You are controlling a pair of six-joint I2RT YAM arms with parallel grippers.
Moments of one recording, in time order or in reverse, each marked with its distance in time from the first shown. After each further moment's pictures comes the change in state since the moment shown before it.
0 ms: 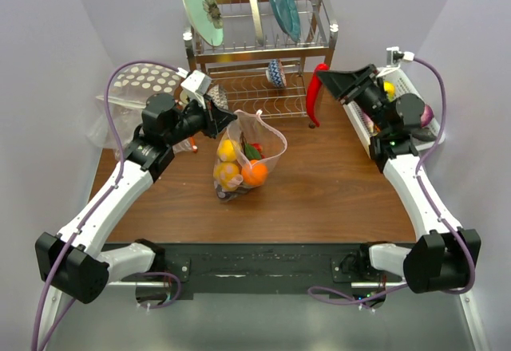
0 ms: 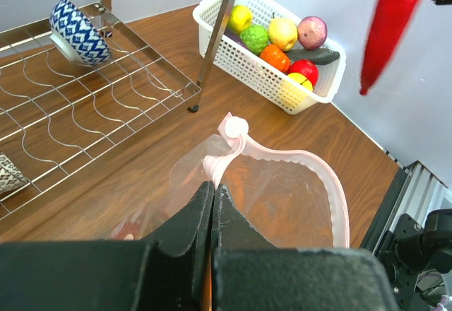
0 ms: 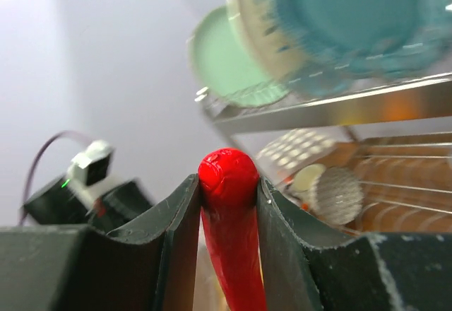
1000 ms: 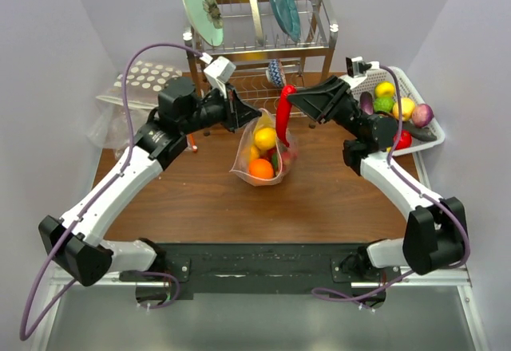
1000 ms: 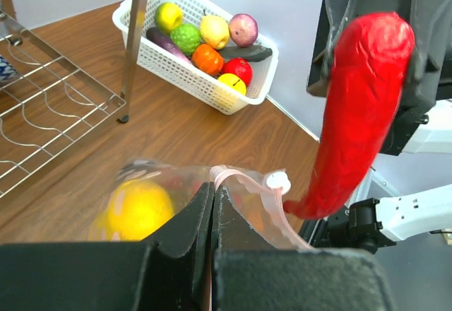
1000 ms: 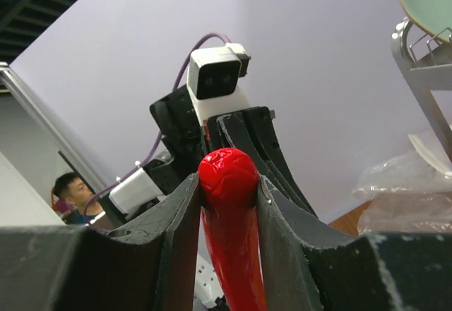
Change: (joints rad) left arm -0.153 0.116 0.256 -0.137 0.013 -0.073; right arm 0.217 0.130 -0.092 0.624 -0.160 0.406
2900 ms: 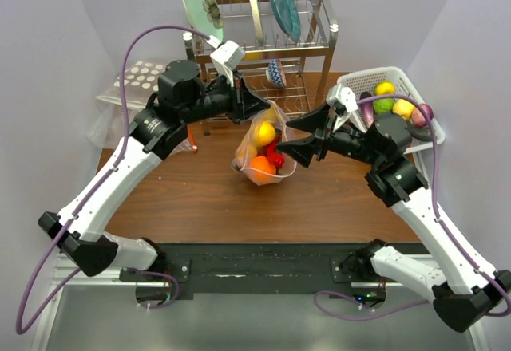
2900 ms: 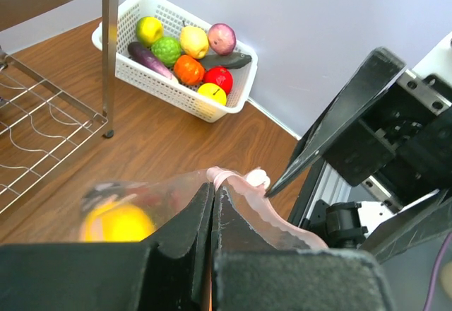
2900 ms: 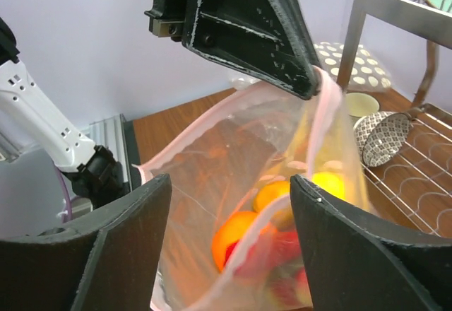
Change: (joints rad) left arm -0.078 0.079 0.281 -0.208 -0.028 0.020; right arm 0.206 -0.395 0.148 -1.271 0.064 -1.185
